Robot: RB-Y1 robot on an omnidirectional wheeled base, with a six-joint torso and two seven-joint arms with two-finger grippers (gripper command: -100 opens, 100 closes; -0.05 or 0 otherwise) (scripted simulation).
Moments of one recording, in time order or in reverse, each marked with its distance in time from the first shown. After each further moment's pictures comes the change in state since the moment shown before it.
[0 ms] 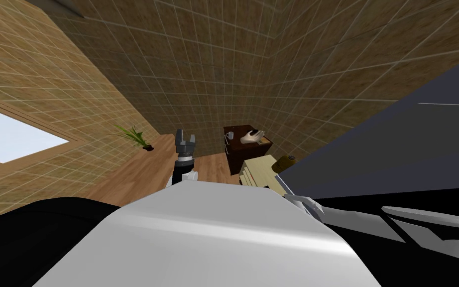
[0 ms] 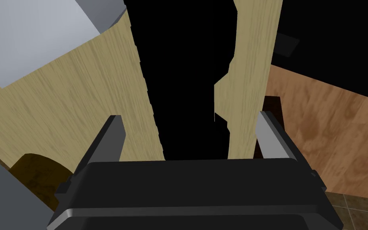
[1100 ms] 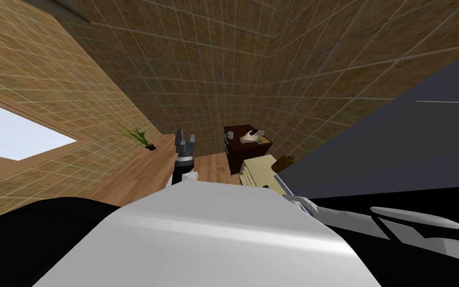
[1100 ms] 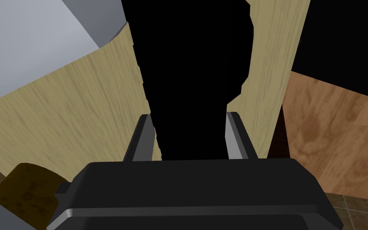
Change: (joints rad) left arm 0.000 0.000 0.000 0.000 0.000 0.000 0.000; right arm 0.031 0.062 -0.030 0.084 0.014 -0.019 0.004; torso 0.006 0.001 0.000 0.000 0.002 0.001
